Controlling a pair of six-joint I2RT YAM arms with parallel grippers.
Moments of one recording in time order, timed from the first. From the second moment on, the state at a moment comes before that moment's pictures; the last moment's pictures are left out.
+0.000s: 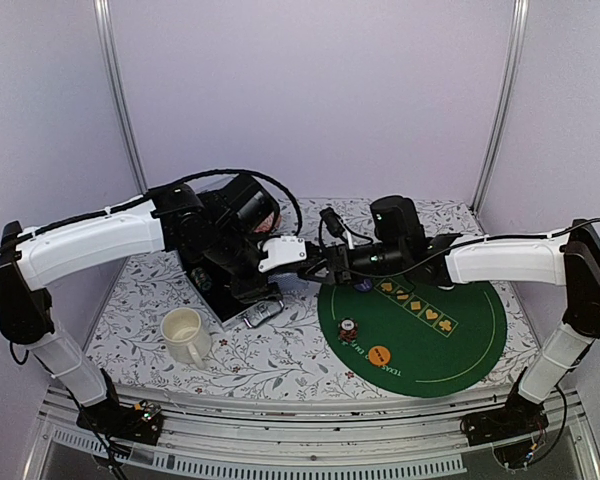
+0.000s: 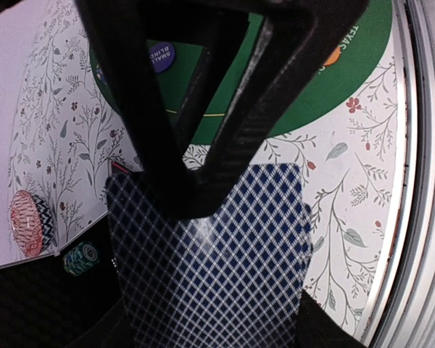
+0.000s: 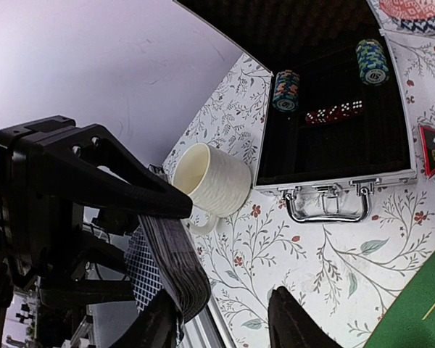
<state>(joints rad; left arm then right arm) -0.96 1.62 1.49 -0.89 -0.02 0.54 0.82 1.67 1.09 0.14 -0.60 0.61</state>
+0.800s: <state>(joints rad) -0.96 1.62 1.47 -0.88 -0.04 0.54 0.82 1.63 1.10 0.07 -0.61 0.59</state>
